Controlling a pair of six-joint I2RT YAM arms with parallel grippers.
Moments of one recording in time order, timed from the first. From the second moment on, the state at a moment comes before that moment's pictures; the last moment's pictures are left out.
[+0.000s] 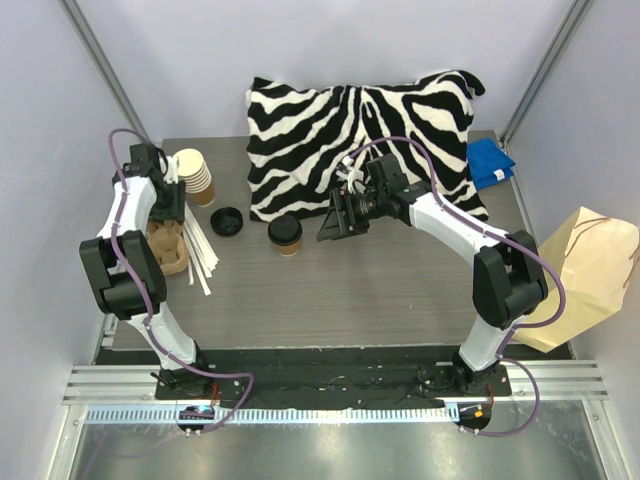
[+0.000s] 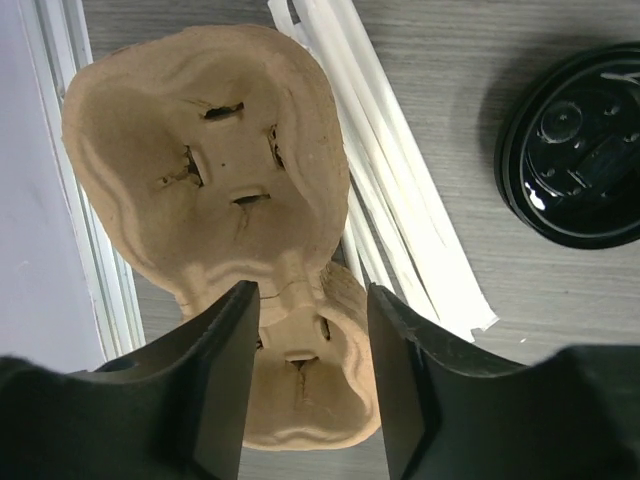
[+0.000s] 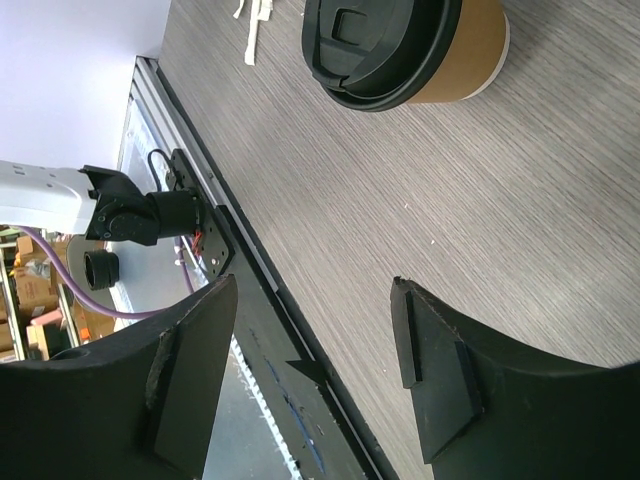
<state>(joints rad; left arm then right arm) 0.22 1.80 1.49 -0.80 -0.03 0.19 0.49 1.73 1.33 -0.42 -0.77 0.35</state>
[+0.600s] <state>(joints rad) 0.23 1.87 1.51 -0.81 -0.03 0.21 0.49 1.73 1.33 -0.41 -0.78 0.35</state>
